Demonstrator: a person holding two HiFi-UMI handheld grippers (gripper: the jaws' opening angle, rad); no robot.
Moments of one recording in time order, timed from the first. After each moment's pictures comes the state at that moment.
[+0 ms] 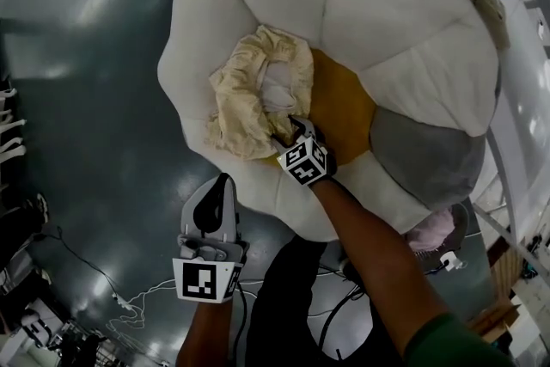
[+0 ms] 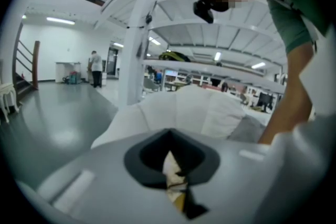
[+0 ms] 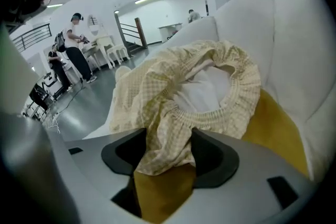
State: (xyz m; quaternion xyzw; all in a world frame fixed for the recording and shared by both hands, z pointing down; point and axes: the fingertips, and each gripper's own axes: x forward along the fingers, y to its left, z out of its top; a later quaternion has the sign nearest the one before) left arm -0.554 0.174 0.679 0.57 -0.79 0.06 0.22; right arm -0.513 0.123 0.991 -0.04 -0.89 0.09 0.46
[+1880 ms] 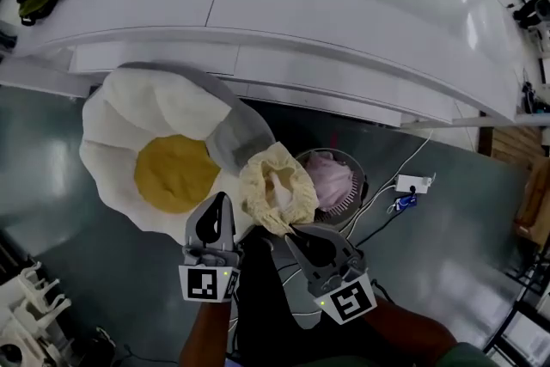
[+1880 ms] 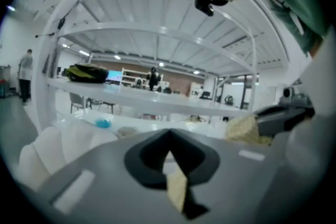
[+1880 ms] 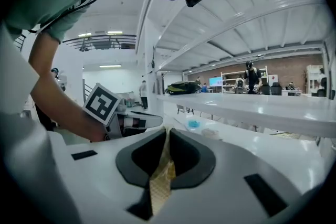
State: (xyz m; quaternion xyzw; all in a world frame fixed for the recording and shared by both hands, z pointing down) left arm -0.167 -0.019 0.448 0.79 -0.59 0.07 0.14; right arm -0.054 0.036 0.422 0.28 -0.94 0.10 0.16
